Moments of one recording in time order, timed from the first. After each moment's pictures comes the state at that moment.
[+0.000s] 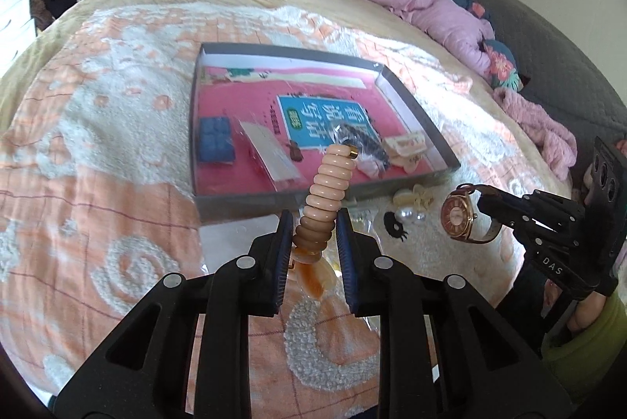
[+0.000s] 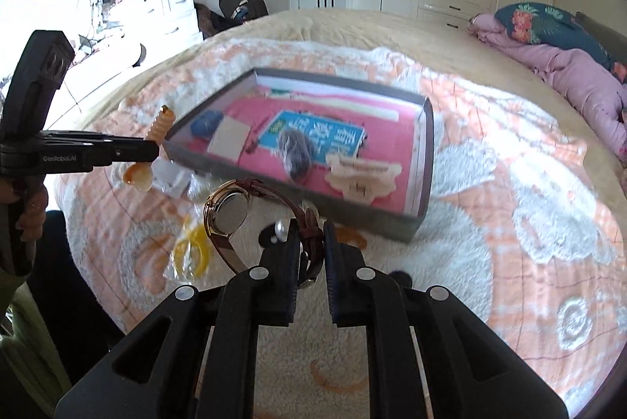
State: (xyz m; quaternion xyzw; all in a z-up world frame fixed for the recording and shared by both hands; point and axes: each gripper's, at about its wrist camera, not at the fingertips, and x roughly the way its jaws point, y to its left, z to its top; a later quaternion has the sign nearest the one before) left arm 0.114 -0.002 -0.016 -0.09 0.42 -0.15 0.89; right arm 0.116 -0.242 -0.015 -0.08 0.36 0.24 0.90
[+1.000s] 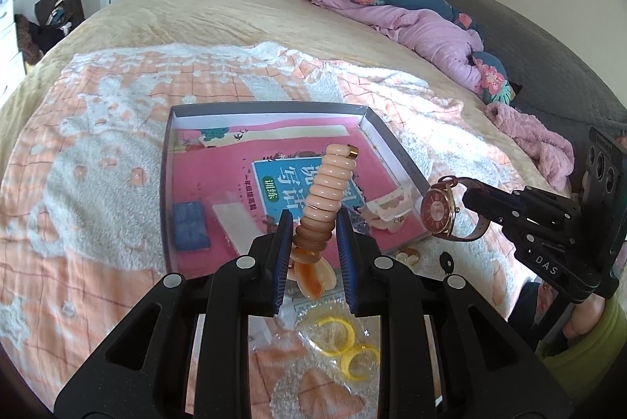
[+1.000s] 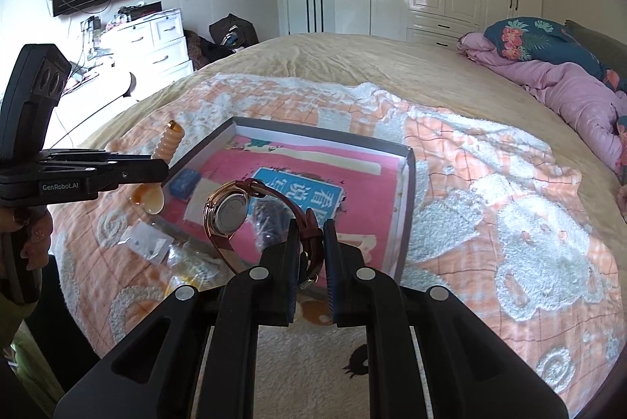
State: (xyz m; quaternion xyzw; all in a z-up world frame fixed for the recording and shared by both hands) left arm 0.160 -0.029 0.014 -0.07 0.39 -0.17 0.90; right arm 0.160 -0.247 0.015 -0.06 0.32 0.23 0.92
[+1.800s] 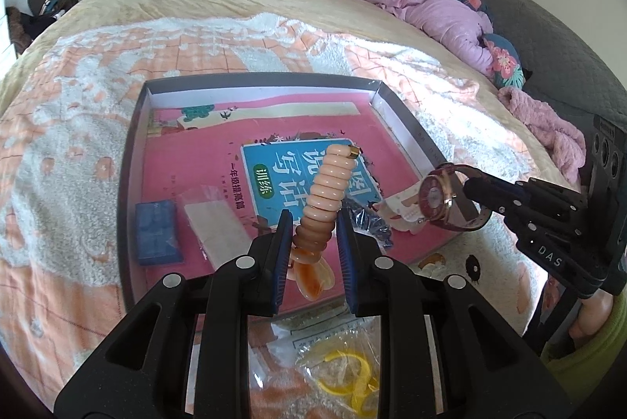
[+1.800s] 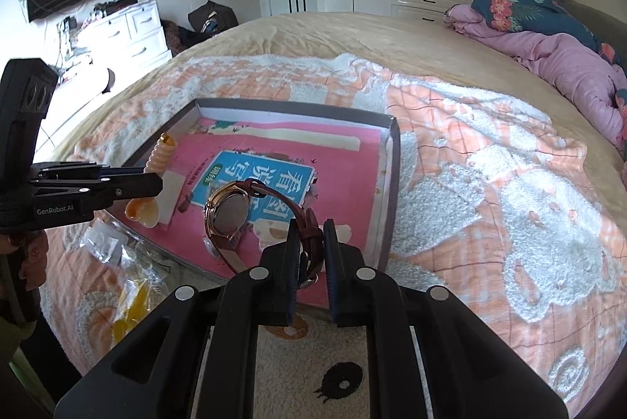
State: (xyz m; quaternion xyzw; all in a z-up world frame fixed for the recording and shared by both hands) left arm 0.199 -0.046 -0.029 -0.06 0.42 -0.17 0.89; right arm 0.202 -0.252 -0.024 -0.05 0.36 0.20 0.91
